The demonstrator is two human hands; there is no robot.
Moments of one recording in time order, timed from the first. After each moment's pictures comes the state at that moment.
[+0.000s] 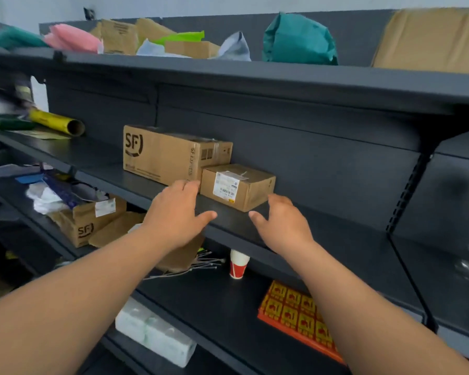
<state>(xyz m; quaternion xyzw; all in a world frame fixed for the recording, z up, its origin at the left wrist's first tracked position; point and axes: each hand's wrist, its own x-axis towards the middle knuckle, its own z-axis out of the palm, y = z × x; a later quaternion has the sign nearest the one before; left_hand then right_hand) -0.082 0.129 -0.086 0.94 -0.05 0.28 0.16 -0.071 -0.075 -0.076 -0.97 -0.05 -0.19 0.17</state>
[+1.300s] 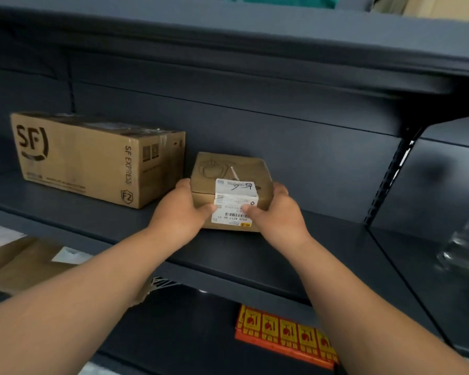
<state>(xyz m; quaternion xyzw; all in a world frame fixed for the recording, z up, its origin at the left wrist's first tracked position) 0.061 0.066 -0.092 0.87 -0.09 0.16 0.45 0.028 -0.115 -0.080 -0.89 0.04 -0.23 0.39</state>
